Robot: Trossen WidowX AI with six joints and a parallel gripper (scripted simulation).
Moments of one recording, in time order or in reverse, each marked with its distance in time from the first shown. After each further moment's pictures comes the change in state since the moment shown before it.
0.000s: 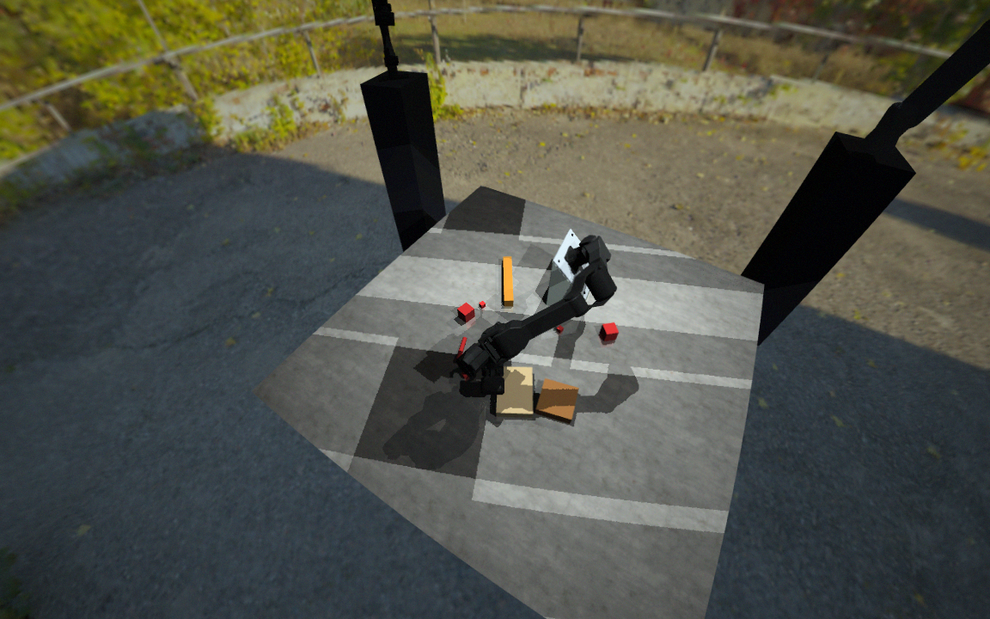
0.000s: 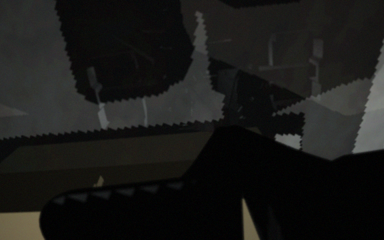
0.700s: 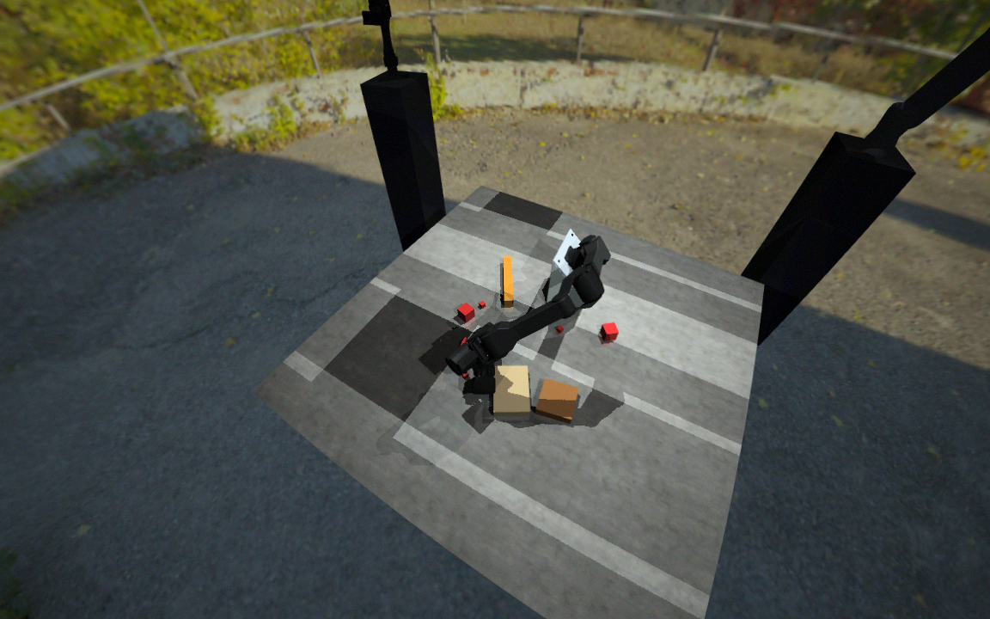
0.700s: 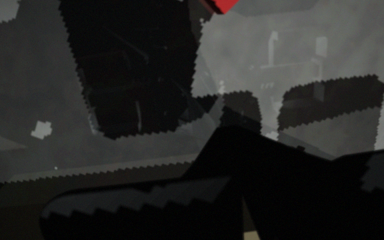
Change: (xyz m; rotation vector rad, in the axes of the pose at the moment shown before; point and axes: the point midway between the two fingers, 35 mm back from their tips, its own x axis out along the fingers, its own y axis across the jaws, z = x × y) arm 0.005 -0.005 0.023 -0.006 0.011 -0.013
